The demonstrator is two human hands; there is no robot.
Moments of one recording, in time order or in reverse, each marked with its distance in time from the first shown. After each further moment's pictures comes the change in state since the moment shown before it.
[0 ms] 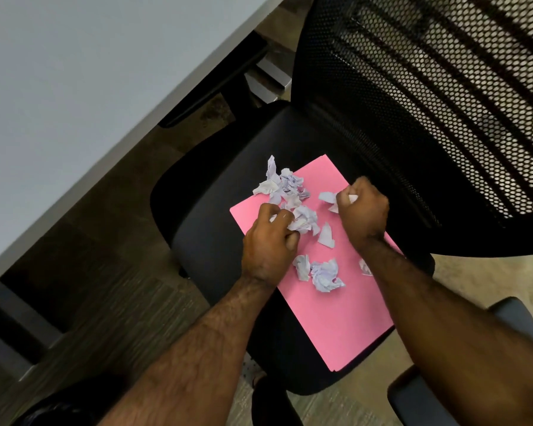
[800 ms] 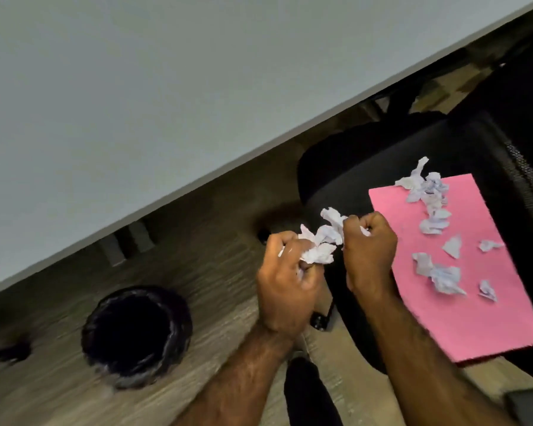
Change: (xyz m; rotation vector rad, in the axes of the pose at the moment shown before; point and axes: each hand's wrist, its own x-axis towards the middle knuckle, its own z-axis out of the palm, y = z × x) left_hand -0.157 -0.044 -0.175 -0.217 0.579 -0.222; right_hand -0.208 -0.193 0.022 0.587 -0.267 0.132
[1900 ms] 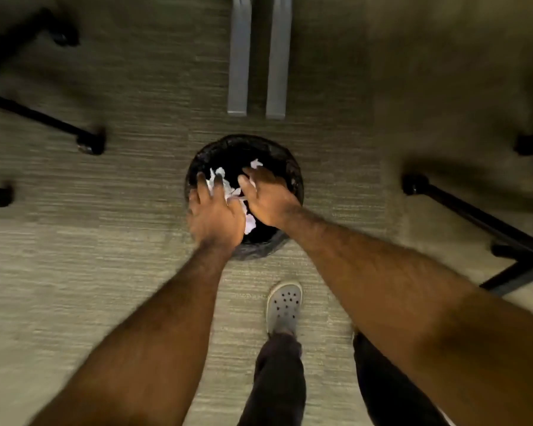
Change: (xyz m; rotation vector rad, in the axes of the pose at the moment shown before) left_hand -0.218 -0.408 -0.314 0.798 0.035 -0.931; right_hand -0.367 0.225 0.373 -0.865 -1.381 -0.666
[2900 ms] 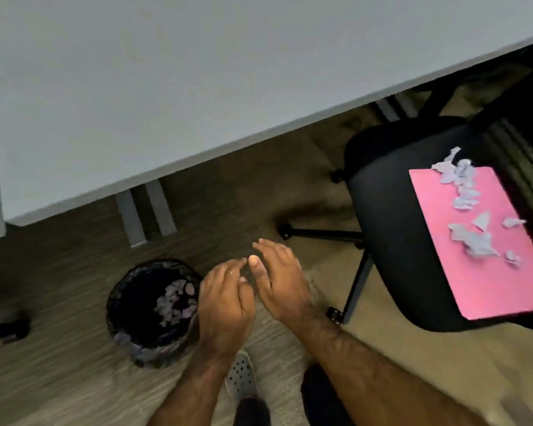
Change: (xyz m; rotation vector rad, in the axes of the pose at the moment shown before) left_hand -0.187 0.233 -0.134 -0.345 -0.055 0.770; right_hand -0.288 0.044 -0.214 0.236 0.698 0.193
